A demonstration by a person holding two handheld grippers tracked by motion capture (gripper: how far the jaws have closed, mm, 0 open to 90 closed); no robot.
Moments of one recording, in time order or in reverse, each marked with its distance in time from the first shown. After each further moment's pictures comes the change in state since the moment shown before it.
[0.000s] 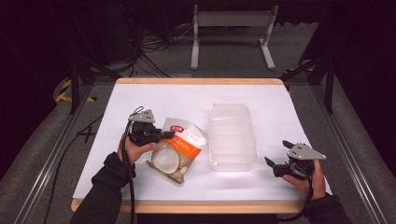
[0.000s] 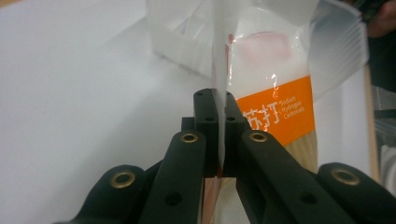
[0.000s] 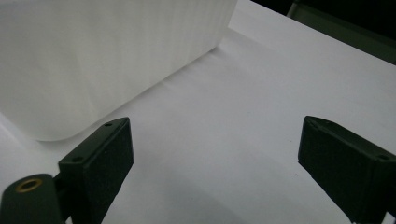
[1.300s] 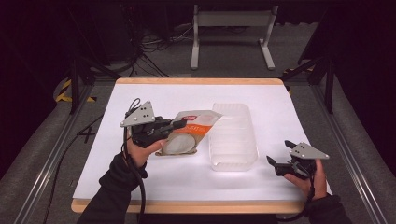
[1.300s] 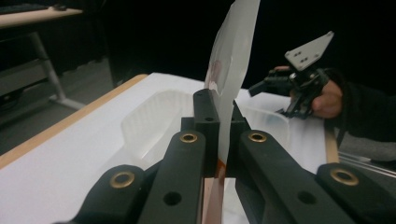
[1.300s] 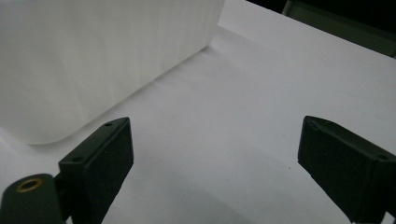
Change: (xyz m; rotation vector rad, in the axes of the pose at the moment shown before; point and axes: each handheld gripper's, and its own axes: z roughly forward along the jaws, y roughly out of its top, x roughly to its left) left arm -0.069 0.061 -0.023 -0.312 0.033 0.168; right arm -0.006 -0.004 -0.001 -0.010 -0.010 0.043
